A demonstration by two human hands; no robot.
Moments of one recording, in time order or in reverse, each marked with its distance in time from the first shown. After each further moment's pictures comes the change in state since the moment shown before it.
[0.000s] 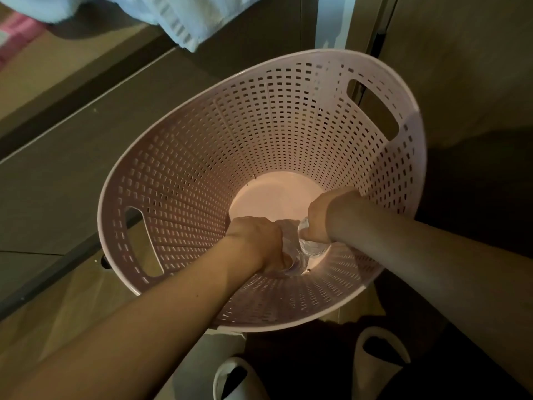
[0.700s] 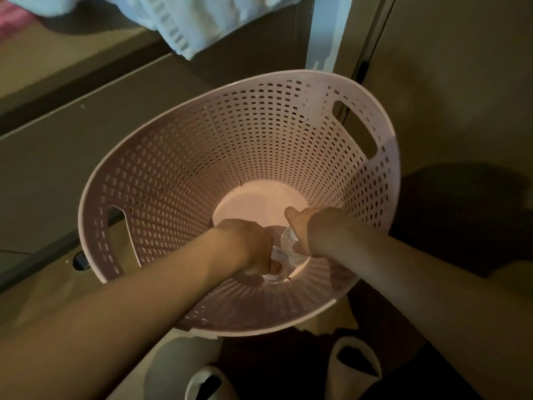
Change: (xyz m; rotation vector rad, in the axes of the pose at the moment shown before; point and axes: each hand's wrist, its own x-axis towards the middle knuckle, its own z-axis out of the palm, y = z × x) left_hand -0.010 0.006 -0.022 0.013 -0.115 0.084; right_hand -0.017 0.004 0.005 0.128 0.118 -0.096
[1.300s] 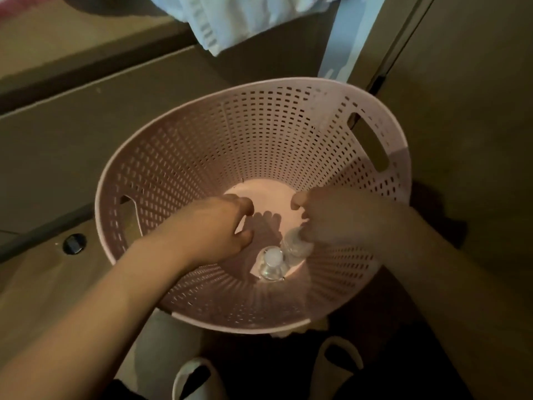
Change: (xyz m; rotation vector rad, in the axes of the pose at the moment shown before) left_hand -0.047 -0.062 0.016 -0.395 0.507 0.000; right_hand -0.032 0.007 -0.045 0.058 0.068 -0.089
